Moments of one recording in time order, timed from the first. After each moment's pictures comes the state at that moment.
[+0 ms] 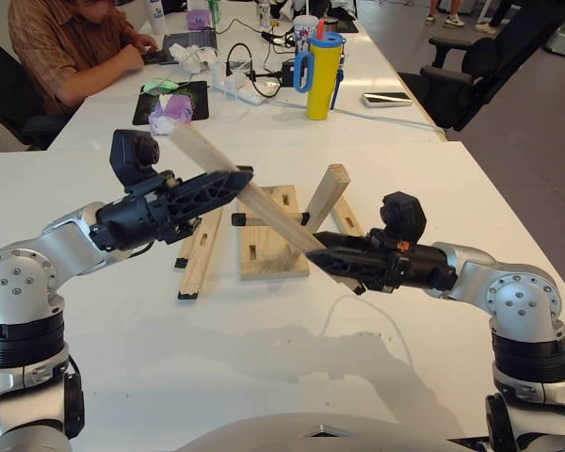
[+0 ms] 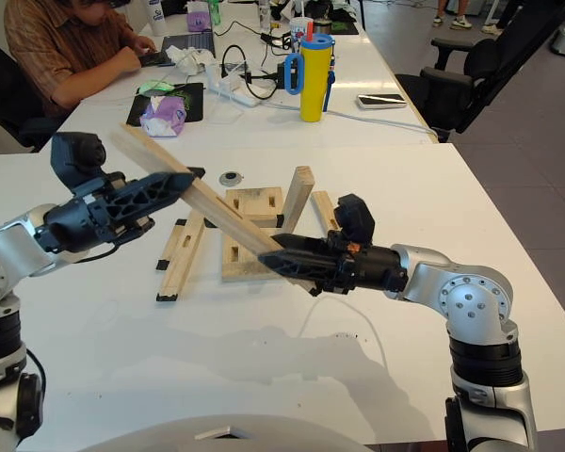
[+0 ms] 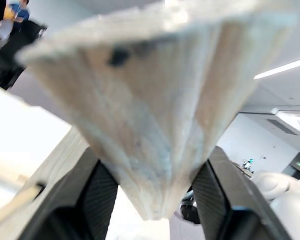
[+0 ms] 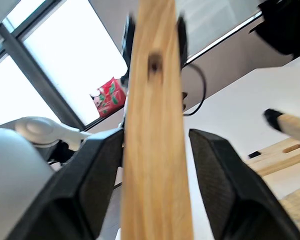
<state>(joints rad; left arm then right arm) -0.31 0.70 0.24 -0.29 -1.61 1.02 -0.58 -0.26 -0.54 -0.12 -0.36 1.30 1.03 0.81</state>
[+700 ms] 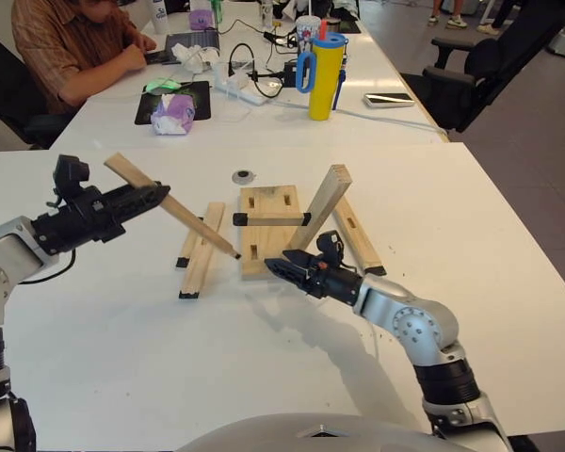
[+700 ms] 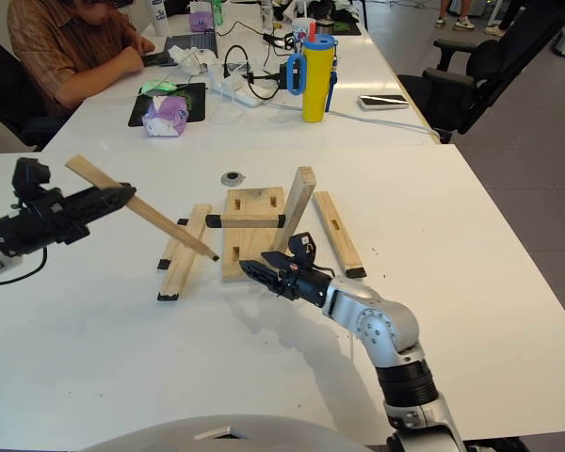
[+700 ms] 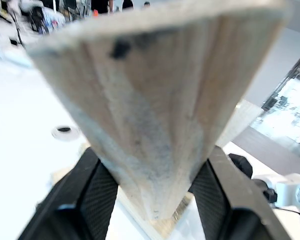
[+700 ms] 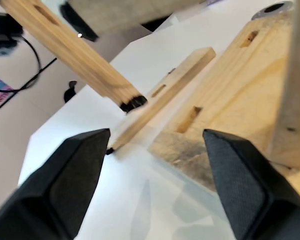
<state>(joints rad) -0.27 0.85 0.34 -0.03 -1.04 0.80 -0.82 -0.15 -0.16 0.17 -0.16 0.69 0.78 0.37</state>
